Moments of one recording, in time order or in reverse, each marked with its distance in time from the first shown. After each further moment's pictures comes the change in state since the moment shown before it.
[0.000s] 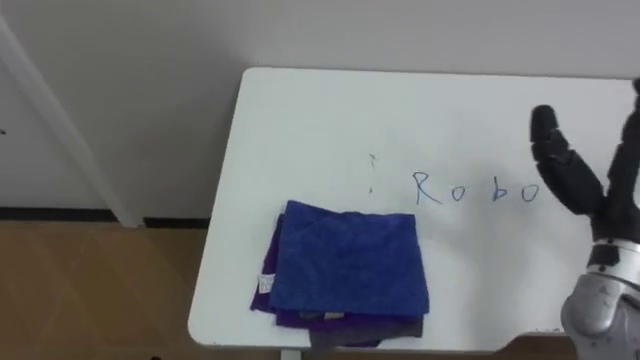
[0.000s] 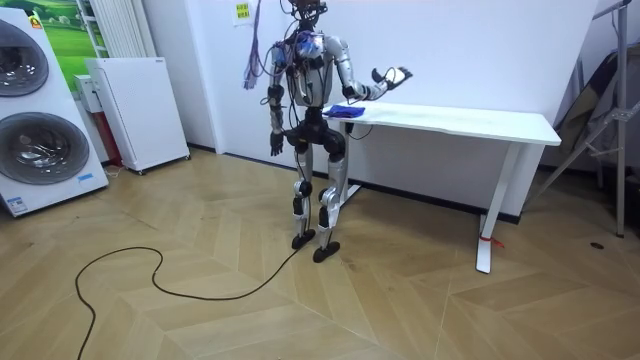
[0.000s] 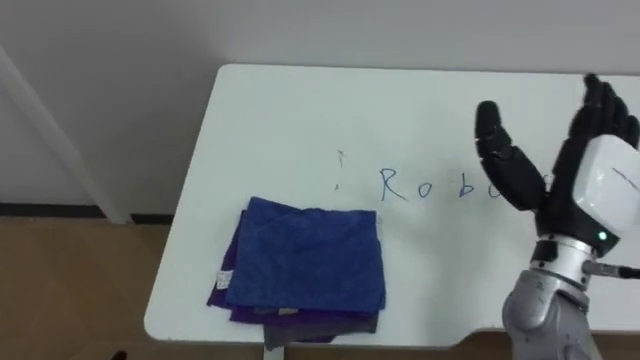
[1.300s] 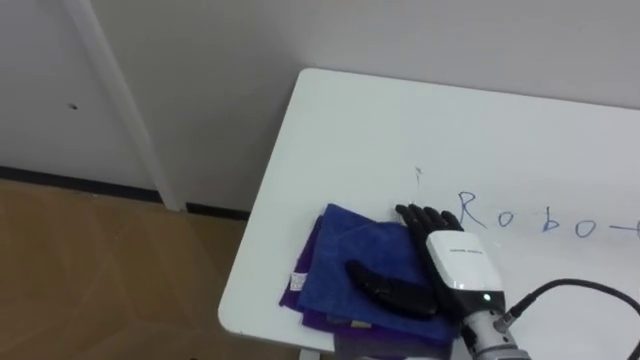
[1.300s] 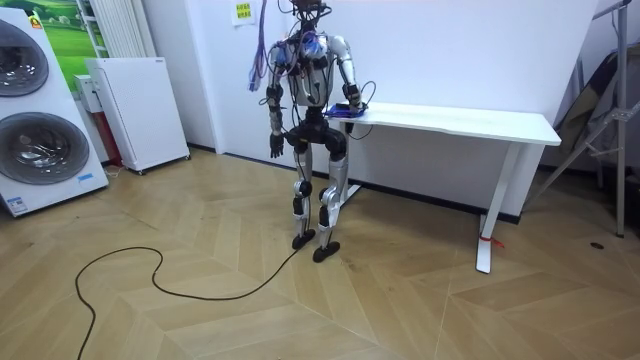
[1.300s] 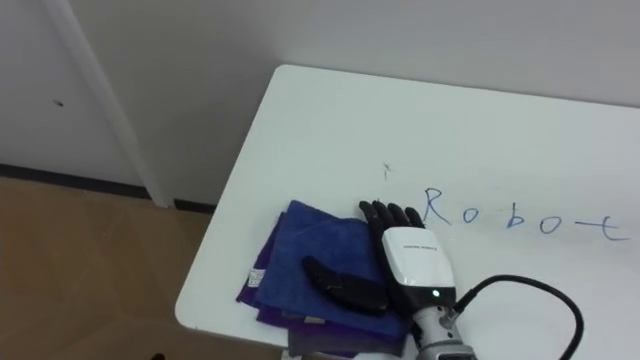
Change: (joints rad) left arm -0.003 -0.006 -0.146 -0.009 0.070 -0.002 0.010; right arm 0.124 0.027 0.389 0.158 -0.305 -0.013 0.183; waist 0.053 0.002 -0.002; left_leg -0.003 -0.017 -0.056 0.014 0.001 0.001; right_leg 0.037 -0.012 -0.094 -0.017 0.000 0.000
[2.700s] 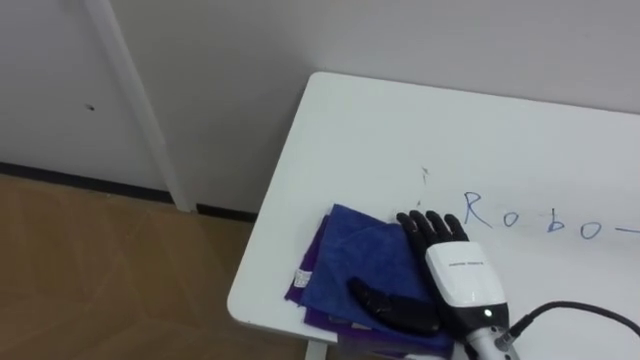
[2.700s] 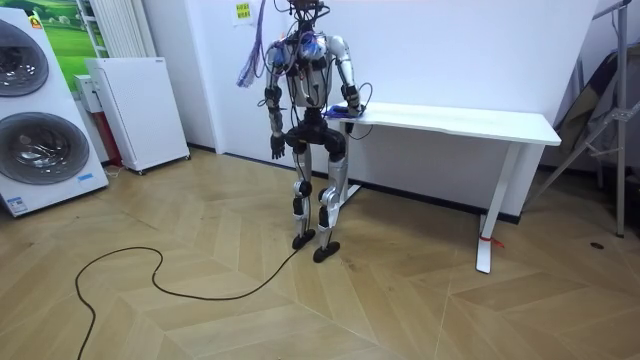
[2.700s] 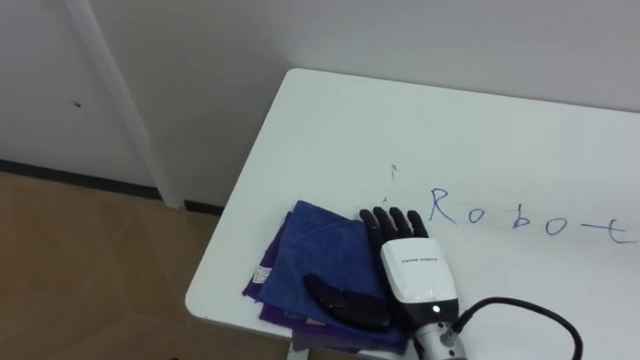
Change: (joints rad) left arm 0.006 -0.014 -0.065 0.006 -0.002 -0.004 0.016; right arm 0.041 0.001 -0.004 0.053 -0.156 -0.019 -0.156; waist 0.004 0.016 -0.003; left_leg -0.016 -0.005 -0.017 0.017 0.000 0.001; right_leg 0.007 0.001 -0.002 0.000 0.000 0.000
